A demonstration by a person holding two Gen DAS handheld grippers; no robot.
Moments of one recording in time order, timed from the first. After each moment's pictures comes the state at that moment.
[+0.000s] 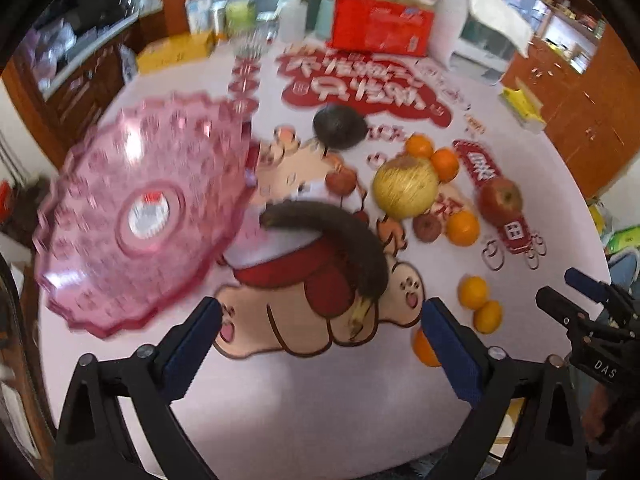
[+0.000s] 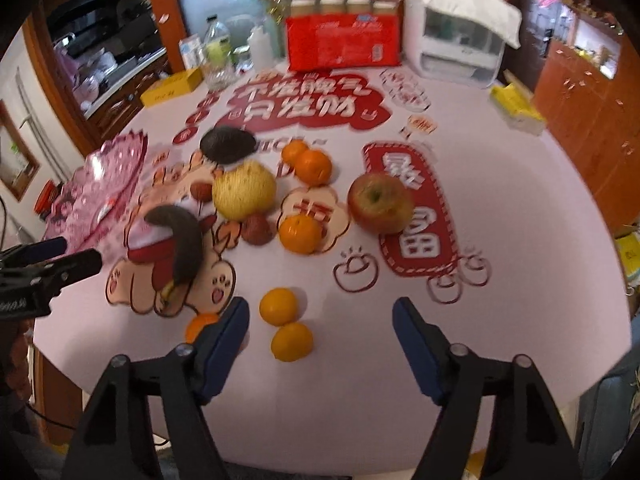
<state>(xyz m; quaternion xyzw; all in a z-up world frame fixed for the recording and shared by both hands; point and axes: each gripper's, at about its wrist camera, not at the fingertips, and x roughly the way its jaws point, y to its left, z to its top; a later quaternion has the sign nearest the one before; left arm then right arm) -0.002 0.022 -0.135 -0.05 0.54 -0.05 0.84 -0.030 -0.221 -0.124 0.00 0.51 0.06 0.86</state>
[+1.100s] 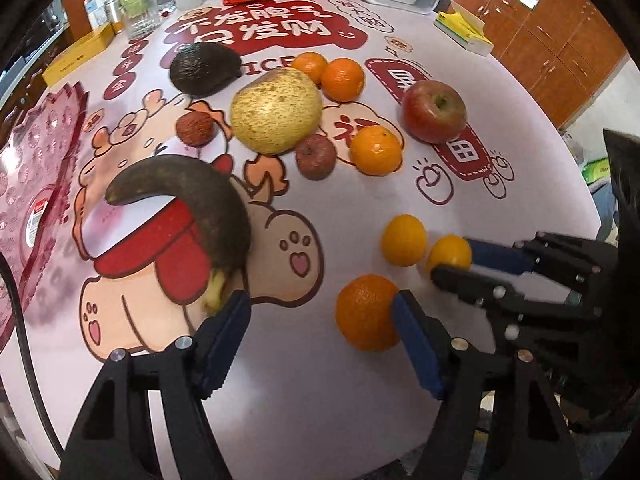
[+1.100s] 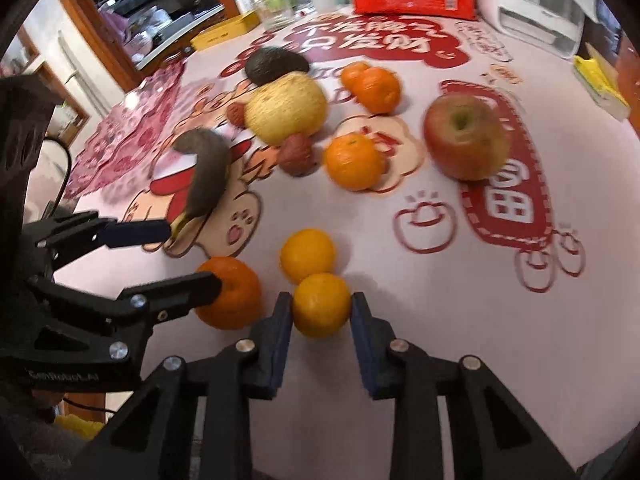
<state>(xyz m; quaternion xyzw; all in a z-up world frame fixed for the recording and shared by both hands) 0.000 -0.086 -0.186 0.01 0.58 -0.16 0.80 -0.020 -0.220 -0.185 0.00 0.56 0.18 0.81</state>
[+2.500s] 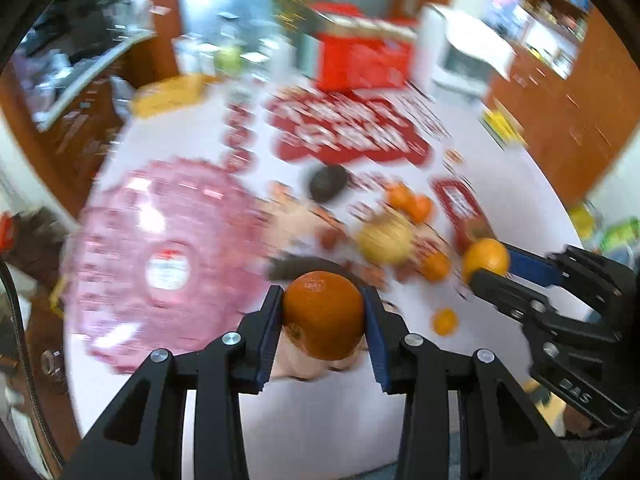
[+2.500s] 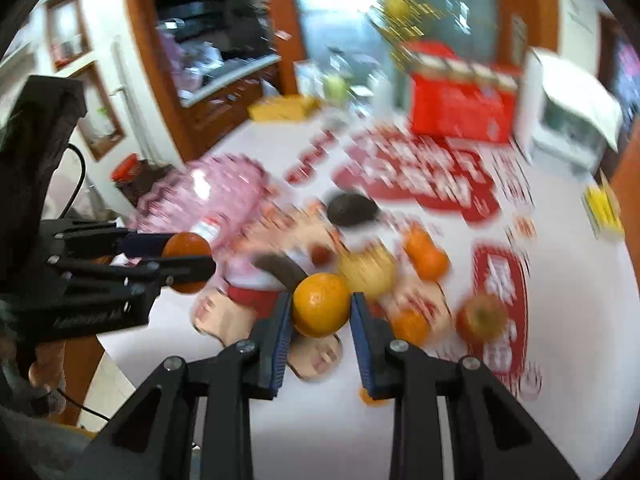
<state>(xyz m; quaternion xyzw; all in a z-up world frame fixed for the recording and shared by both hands) 0.008 0.045 -0.042 -0.03 0.49 -0.05 0.87 0.000 -0.140 -0.052 -0.05 0.43 0.24 0.87</state>
